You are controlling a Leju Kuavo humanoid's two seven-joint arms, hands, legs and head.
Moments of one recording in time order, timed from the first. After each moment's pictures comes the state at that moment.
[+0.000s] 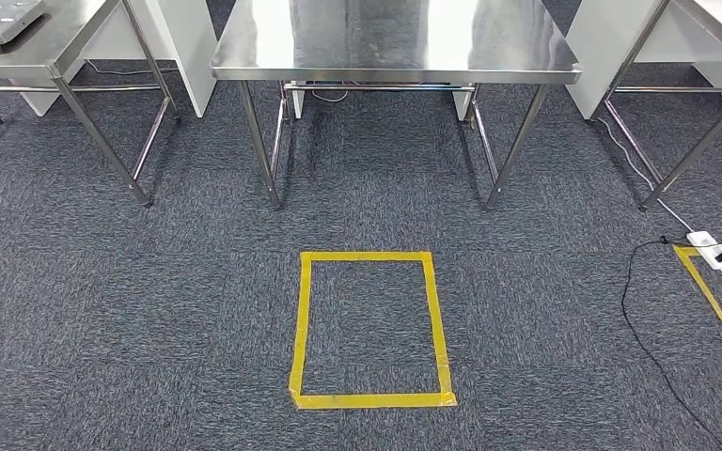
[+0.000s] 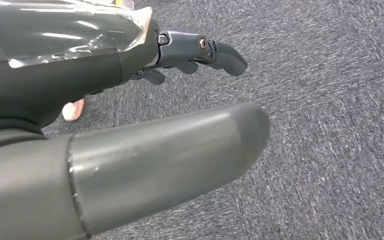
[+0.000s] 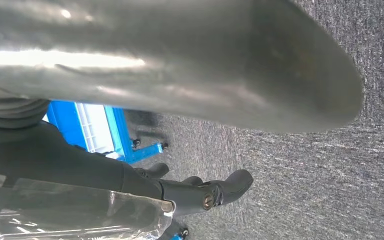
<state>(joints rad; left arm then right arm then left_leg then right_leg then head) -0.12 -0.20 1.11 -0.20 -1.20 0.63 -0.32 -0.06 0.13 -1.24 -0.20 1.55 -0.37 0.10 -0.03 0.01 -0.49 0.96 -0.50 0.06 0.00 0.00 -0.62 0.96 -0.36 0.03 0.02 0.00</state>
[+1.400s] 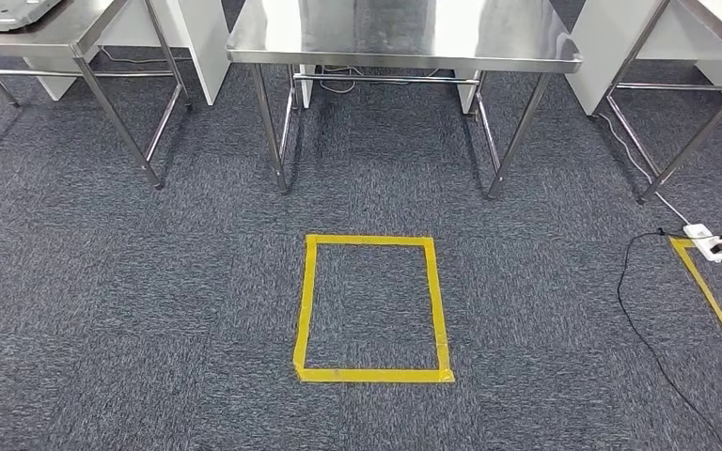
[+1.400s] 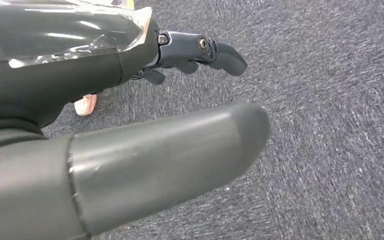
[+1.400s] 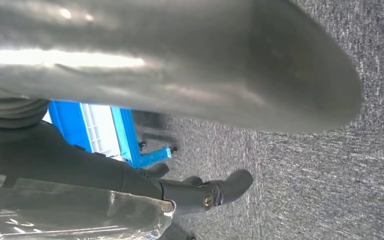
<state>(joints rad) -0.12 -0.20 1.11 -0.20 -1.20 0.65 -0.33 -0.05 0.14 -1.24 -0.20 1.56 -0.36 0.11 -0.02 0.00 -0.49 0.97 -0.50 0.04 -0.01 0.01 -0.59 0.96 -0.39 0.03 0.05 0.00</state>
